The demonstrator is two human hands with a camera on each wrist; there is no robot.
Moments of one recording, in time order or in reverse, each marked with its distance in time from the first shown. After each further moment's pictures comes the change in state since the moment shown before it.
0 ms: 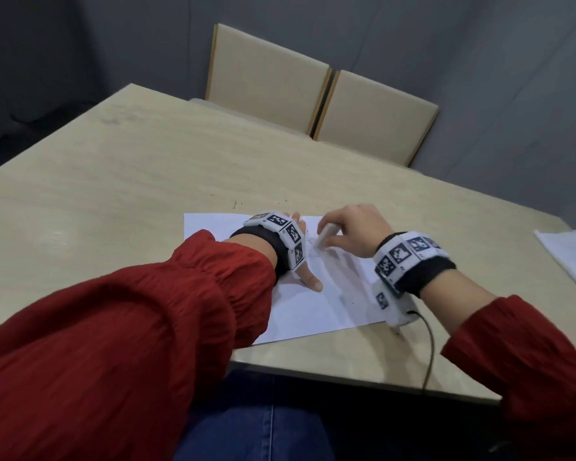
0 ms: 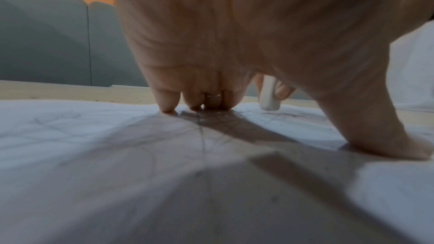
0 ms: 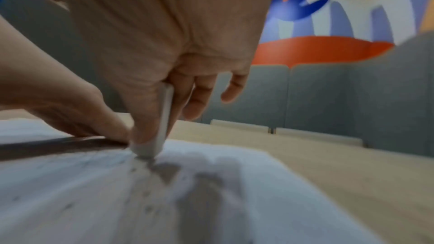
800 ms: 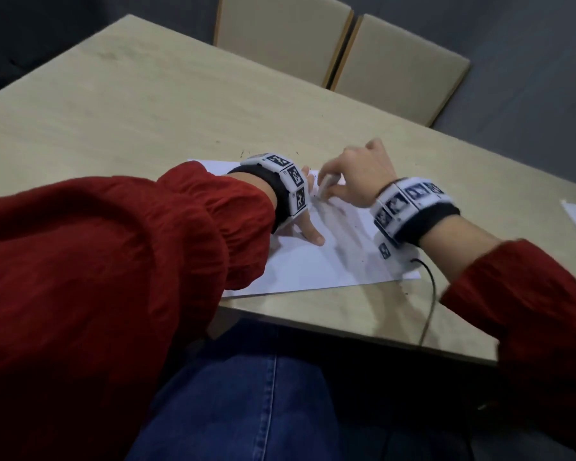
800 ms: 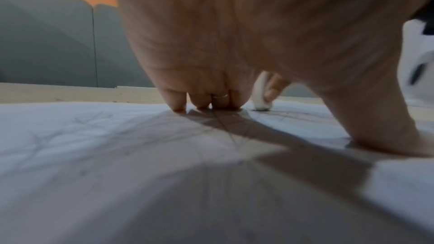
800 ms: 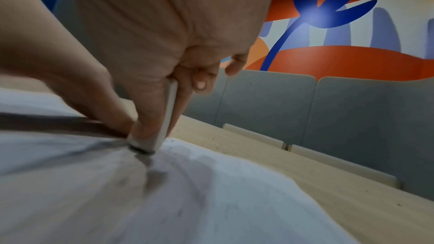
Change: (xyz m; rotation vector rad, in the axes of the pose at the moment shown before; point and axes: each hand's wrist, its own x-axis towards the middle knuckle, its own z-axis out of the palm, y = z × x) left_hand -0.001 -0.012 0.001 0.046 0.029 0.038; right_hand 0.014 -0.023 -0.001 -0.169 0.055 -0.091
